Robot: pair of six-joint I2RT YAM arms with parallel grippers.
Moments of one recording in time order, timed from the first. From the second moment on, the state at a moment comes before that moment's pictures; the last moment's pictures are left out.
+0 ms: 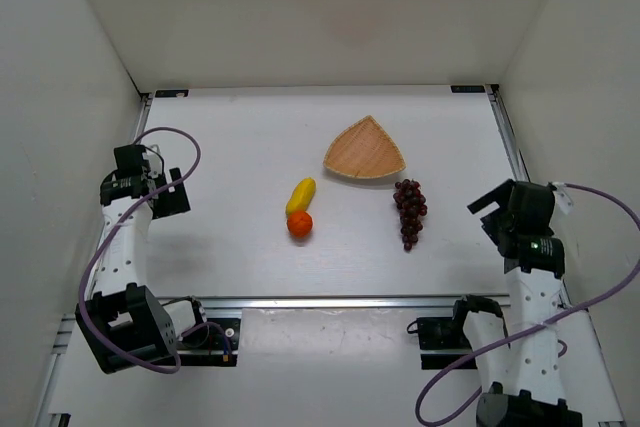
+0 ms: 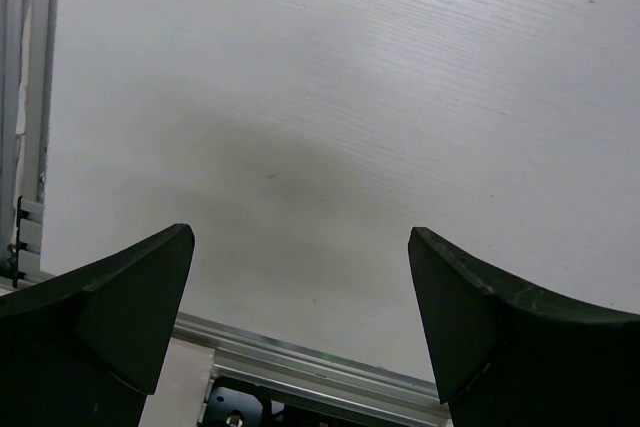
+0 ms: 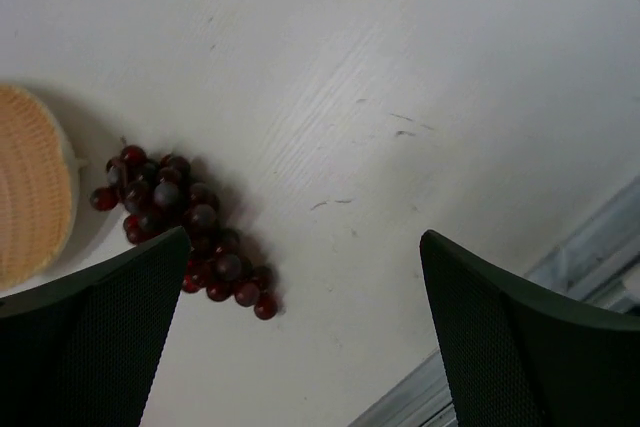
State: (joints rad) left arm 0.27 1.16 0.97 -0.82 -0.07 0.00; right arm -0.17 0.66 0.79 -0.91 0.21 0.73
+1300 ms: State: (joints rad) left arm 0.21 1.20 0.96 -0.81 -0.01 0.05; right arm 0.30 1.61 1.27 -0.88 0.20 0.46
